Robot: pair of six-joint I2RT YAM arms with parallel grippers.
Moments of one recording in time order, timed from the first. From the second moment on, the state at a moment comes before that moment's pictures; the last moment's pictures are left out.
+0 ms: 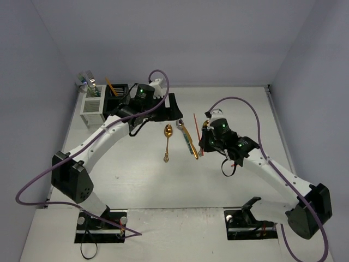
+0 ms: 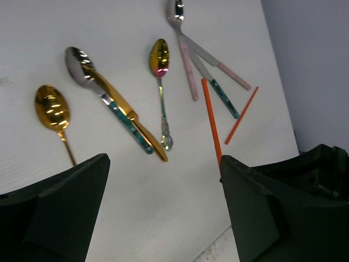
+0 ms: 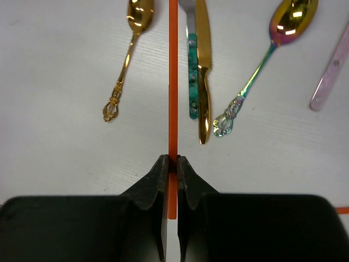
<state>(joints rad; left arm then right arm) -0.56 1.59 1.49 -0.46 0.25 -0.56 0.61 1.17 0.89 -0.43 0.06 0.40</state>
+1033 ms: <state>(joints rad) -0.70 1.64 1.46 -0.09 0.28 -0.72 0.61 1.04 0.92 -0.33 -0.03 0.26</state>
